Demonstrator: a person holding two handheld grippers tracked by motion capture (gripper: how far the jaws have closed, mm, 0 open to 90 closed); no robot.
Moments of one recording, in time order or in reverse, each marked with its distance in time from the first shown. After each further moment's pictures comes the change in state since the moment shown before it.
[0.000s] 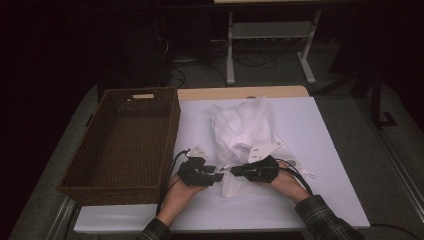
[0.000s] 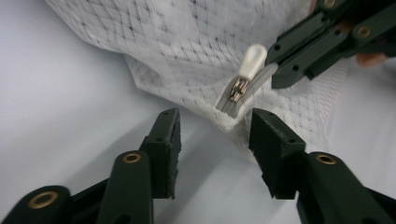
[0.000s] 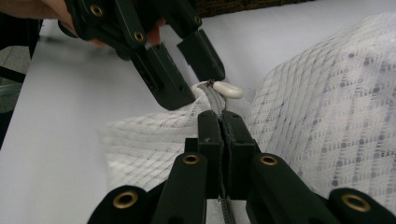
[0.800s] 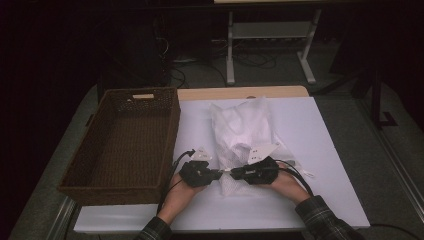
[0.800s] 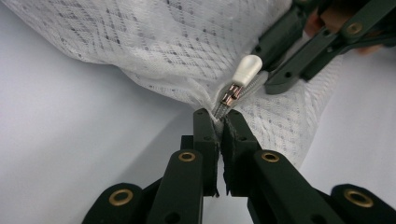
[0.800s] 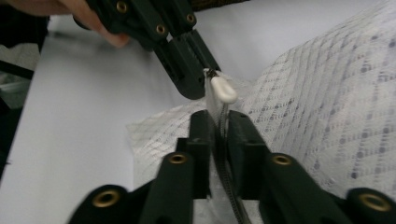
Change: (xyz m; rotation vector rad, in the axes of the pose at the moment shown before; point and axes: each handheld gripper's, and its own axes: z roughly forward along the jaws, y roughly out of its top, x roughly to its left) left arm -0.008 0.001 0.001 0.017 0.030 0.148; right arm 0.001 -0.002 0.001 0.021 0.032 0.027
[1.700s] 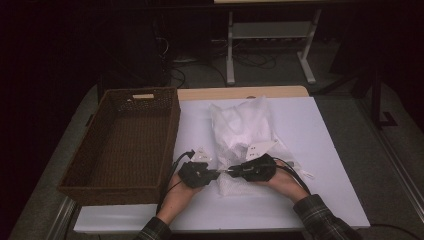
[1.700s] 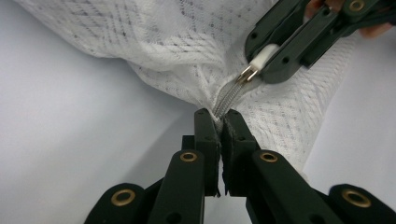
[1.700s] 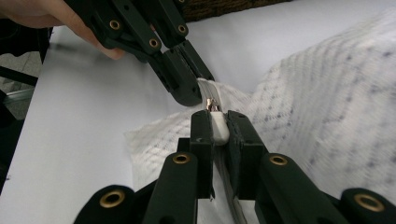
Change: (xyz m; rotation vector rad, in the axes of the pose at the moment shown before) left arm 0.000 -0.001 -0.004 0.014 0.037 0.005; right arm -0.004 0.006 0.005 -0.010 0.015 0.010
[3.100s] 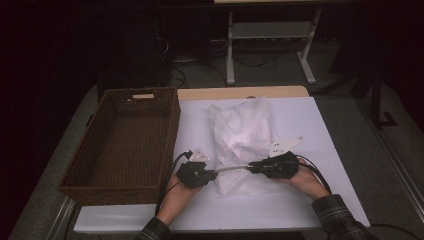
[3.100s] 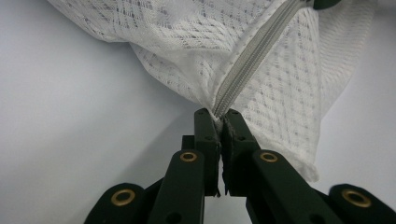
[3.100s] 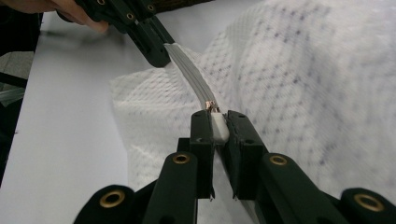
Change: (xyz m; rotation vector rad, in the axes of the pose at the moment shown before) left arm 0.001 -0.003 -0.002 0.015 0.018 -0.040; right arm -0.014 -0.022 -0.052 -0.005 -0.063 0.019
